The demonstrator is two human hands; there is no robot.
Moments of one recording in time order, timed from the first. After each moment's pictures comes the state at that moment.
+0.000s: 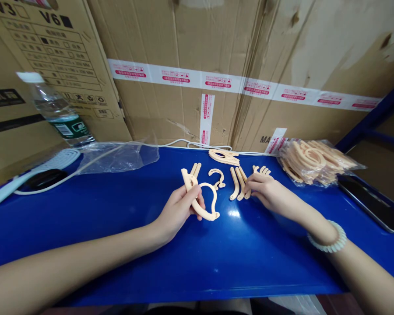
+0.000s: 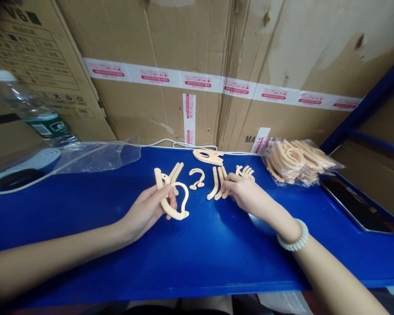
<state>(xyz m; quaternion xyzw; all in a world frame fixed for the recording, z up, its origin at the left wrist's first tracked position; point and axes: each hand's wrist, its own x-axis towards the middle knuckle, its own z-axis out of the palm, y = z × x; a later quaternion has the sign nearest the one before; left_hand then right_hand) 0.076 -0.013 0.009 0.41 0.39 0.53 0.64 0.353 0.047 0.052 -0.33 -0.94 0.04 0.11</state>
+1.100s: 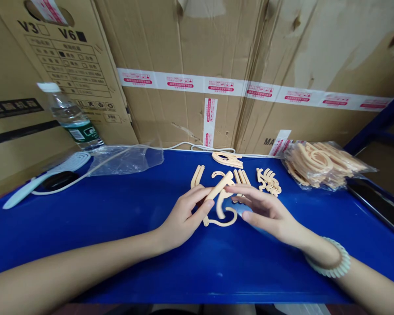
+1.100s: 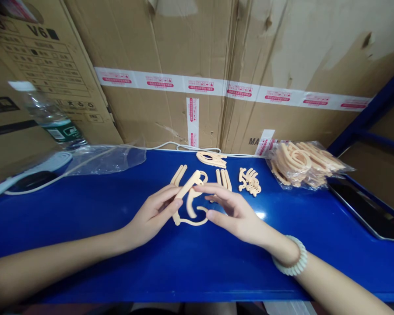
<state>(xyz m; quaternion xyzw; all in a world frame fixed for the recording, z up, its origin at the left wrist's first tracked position) 0.066 -0.020 0.016 0.73 0.39 0.44 0.34 0.312 -0.004 0.053 -0.25 -0.79 0.46 0.32</state>
